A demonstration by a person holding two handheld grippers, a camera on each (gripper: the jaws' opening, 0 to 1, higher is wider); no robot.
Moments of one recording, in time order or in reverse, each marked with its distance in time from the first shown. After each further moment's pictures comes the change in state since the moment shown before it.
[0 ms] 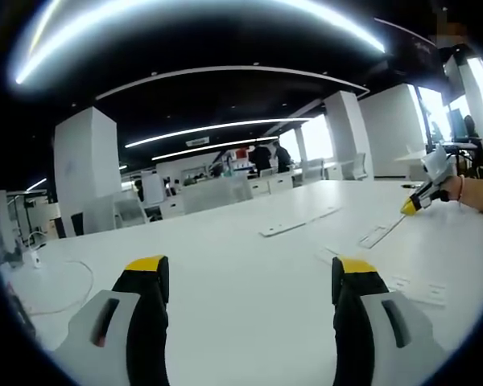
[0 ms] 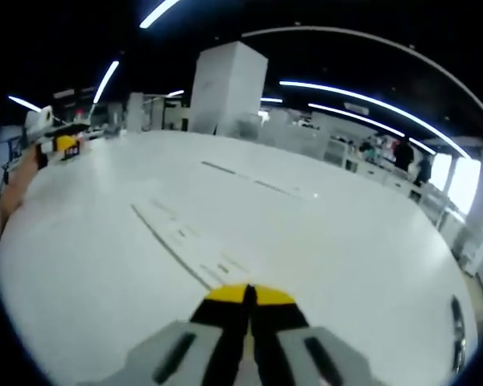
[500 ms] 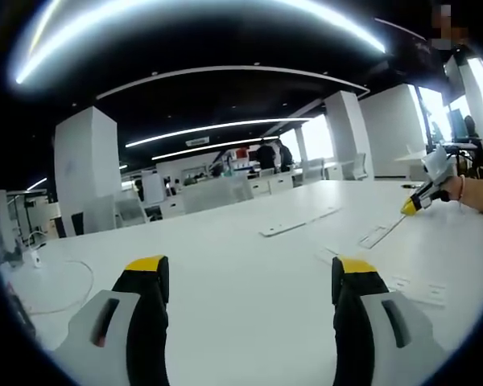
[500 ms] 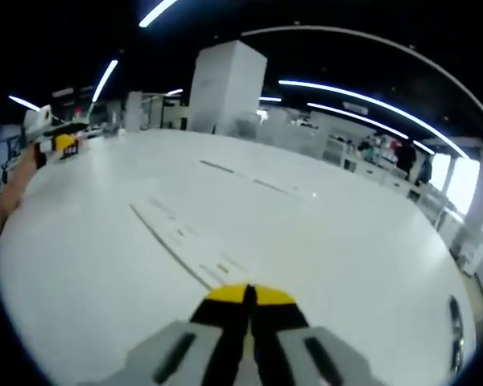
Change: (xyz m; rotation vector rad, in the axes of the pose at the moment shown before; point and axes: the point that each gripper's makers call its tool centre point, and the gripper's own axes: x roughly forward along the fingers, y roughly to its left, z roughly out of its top) left arm 0.001 0.002 0.001 -0.002 0.000 0.002; right arm 0.000 0.002 -0.003 -0.005 0.007 -0.009
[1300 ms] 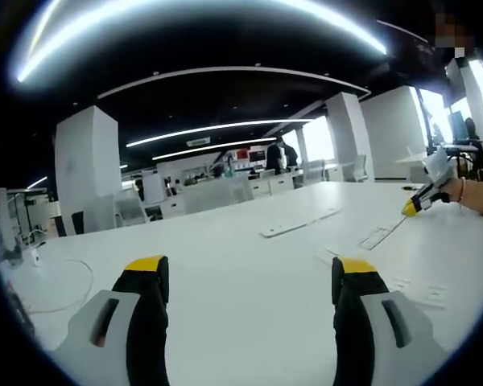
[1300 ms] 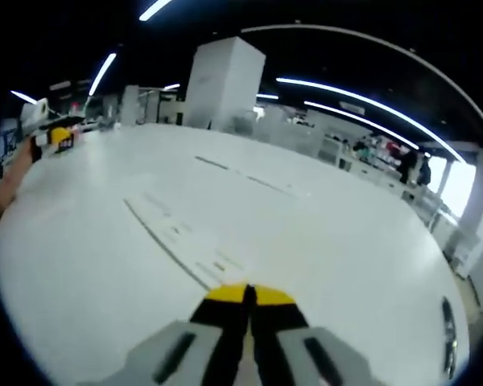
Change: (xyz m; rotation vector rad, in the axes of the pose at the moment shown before) left arm -0.001 -0.001 -0.001 -0.007 -0.004 0.002; right arm -0.003 -0.003 -0.002 -0.016 0.019 -0.040
